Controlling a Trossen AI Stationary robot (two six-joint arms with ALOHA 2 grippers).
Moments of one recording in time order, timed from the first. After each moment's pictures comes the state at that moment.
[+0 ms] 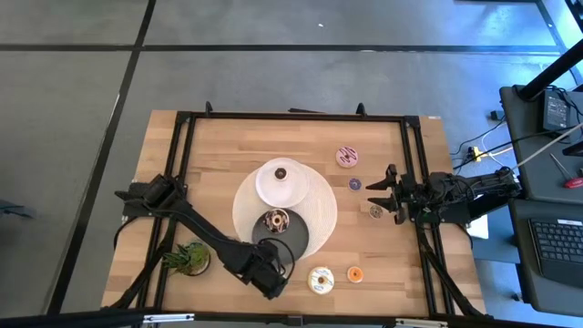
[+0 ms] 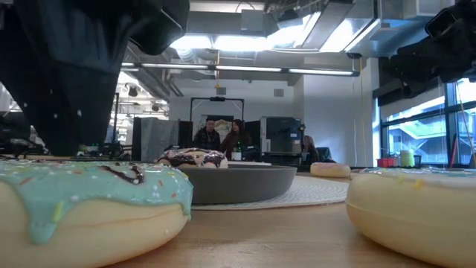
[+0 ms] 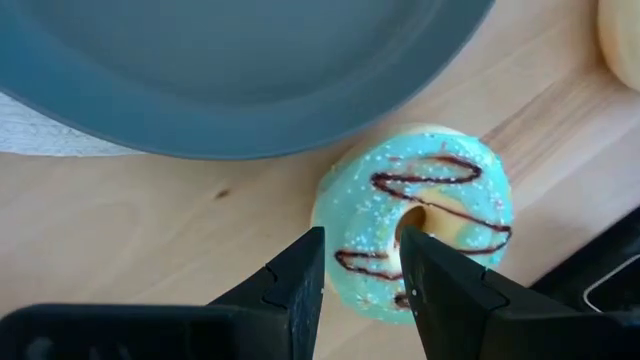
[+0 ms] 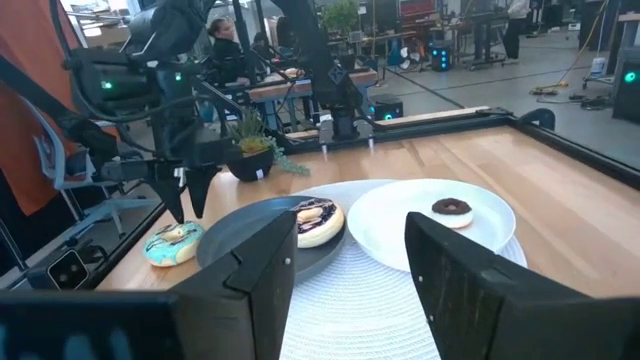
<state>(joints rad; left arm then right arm) -0.59 2.02 1.49 -0.77 -0.11 -1.59 0.22 0.00 0.04 -0.05 0.19 0.16</state>
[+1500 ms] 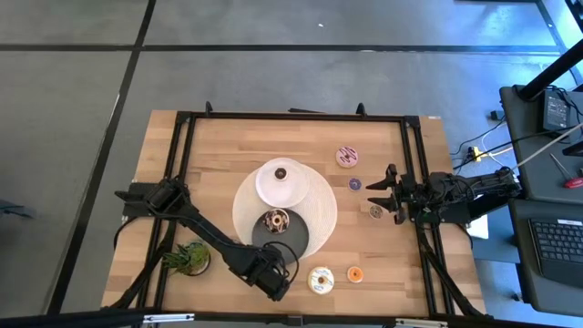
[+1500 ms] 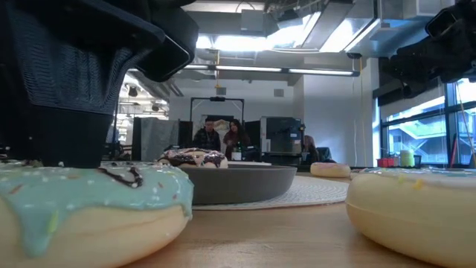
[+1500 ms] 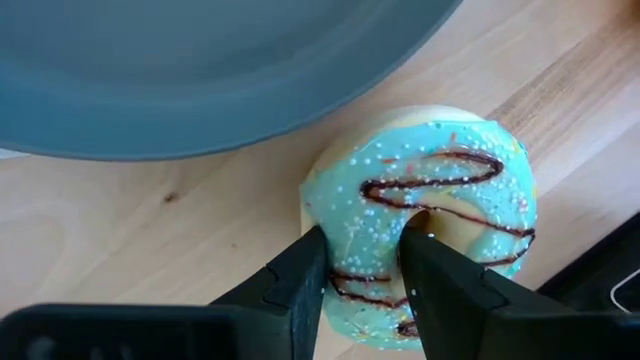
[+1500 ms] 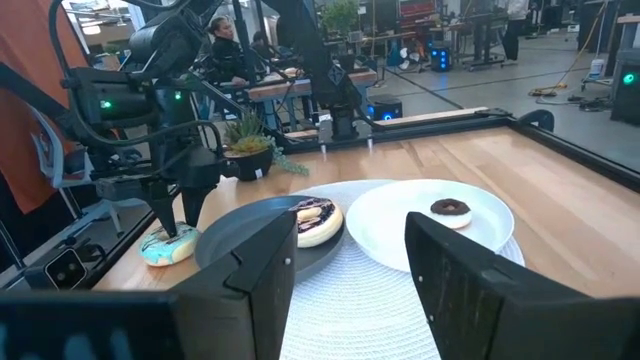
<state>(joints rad) -0.59 2.08 1.49 -0.69 -0.04 -1.55 0.22 0.00 0.04 -0.05 0.19 0.15</state>
